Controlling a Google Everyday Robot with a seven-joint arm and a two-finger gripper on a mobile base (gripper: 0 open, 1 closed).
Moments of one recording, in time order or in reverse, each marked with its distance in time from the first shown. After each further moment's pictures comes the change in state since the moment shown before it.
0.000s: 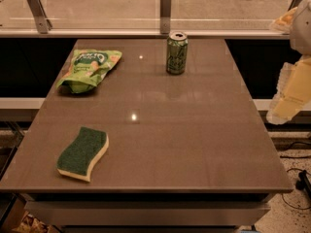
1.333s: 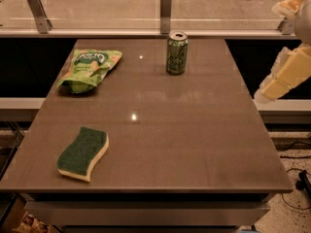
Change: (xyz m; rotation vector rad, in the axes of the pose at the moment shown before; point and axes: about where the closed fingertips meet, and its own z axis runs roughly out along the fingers) arm -0.012 -0.037 0.002 0.118 -0.237 0.053
